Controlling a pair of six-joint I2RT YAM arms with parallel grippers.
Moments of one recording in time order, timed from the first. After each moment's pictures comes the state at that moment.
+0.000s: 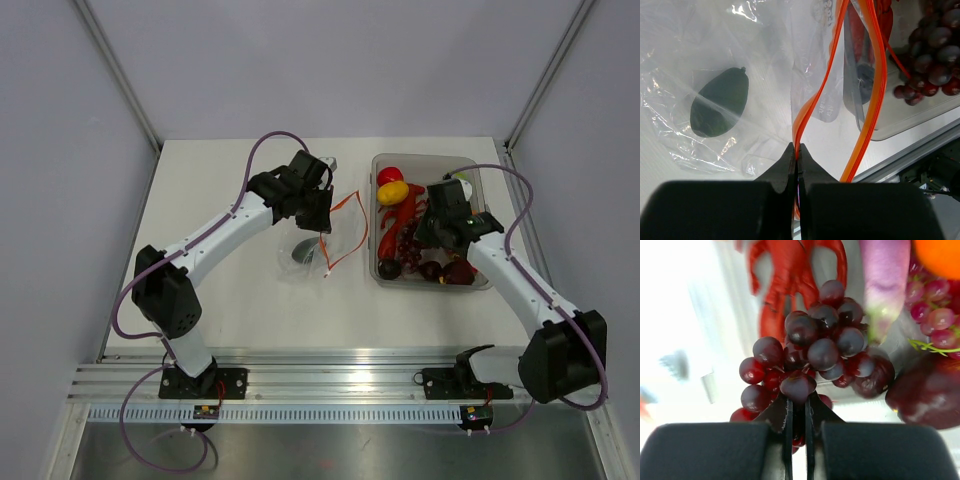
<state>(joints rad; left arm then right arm) -0.68 1.72 1.61 -0.82 0.11 -0.46 0.32 1.32 1.03 -0.62 0.17 0.64</state>
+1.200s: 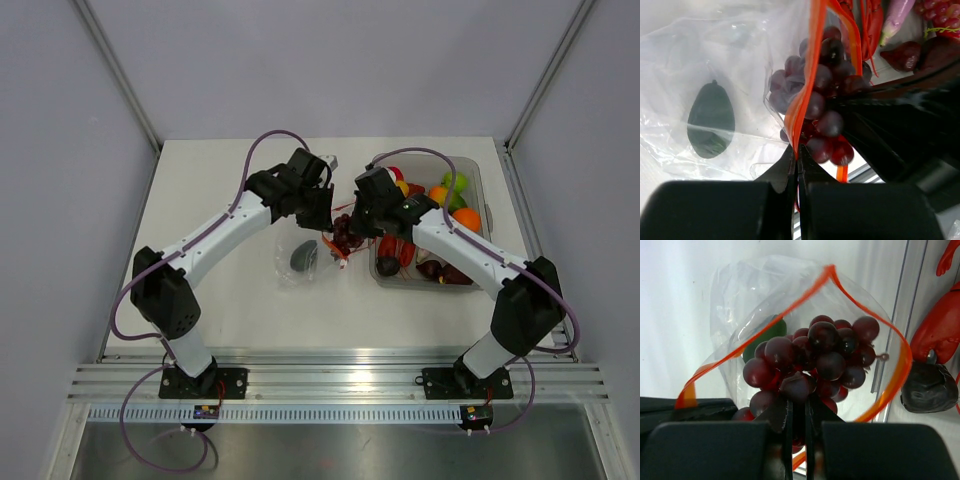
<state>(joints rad) -0.68 1.71 1.62 -0.82 0.14 -0.46 0.65 1.59 1.34 -0.57 0.08 0.74</state>
